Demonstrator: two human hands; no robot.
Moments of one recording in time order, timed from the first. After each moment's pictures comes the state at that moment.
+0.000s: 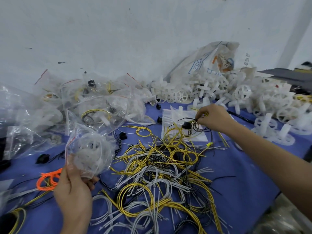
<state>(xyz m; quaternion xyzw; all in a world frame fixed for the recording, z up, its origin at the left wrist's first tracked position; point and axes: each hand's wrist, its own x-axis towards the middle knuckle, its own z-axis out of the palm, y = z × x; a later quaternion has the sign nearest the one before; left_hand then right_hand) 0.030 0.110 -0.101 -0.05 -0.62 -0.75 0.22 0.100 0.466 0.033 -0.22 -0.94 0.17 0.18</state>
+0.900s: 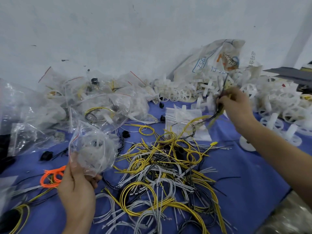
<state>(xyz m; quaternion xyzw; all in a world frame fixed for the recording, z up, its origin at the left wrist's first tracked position) 0.032 0.110 -0.098 -0.04 -0.61 -0.76 0.21 0.109 0.478 0.043 -0.24 -0.76 0.44 0.42</state>
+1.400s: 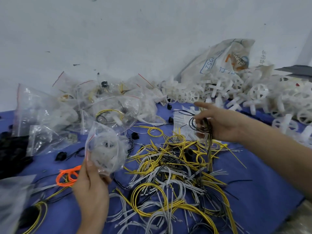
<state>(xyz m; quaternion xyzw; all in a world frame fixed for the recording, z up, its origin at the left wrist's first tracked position) 0.041 0.111 -0.088 -0.04 -0.68 -0.70 0.23 0.120 0.392 0.069 -0.19 -0.61 0.77 0.02</state>
